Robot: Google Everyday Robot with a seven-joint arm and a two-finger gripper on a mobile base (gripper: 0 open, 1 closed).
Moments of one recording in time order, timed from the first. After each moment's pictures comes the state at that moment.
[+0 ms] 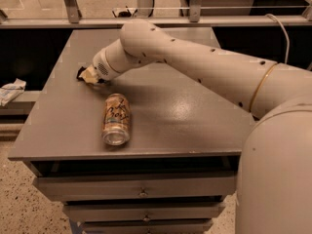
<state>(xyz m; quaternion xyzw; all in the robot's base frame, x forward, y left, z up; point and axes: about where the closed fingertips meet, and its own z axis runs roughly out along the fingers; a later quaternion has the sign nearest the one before) 0.671 0.194 0.829 -0.46 0.76 0.28 0.36</state>
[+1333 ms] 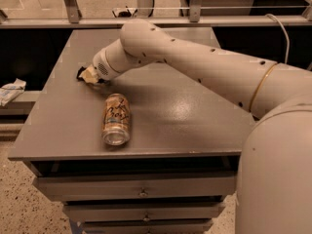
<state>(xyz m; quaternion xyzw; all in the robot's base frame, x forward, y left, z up) 0.671 0.194 0.830 -0.46 0.76 0.28 0.36</state>
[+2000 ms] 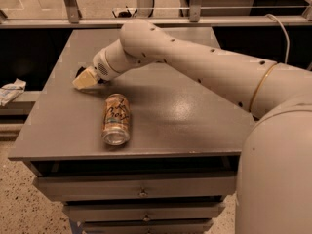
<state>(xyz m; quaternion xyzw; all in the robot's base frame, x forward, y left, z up) 0.671 0.195 0.830 -0.46 0.76 0.28 0.36</state>
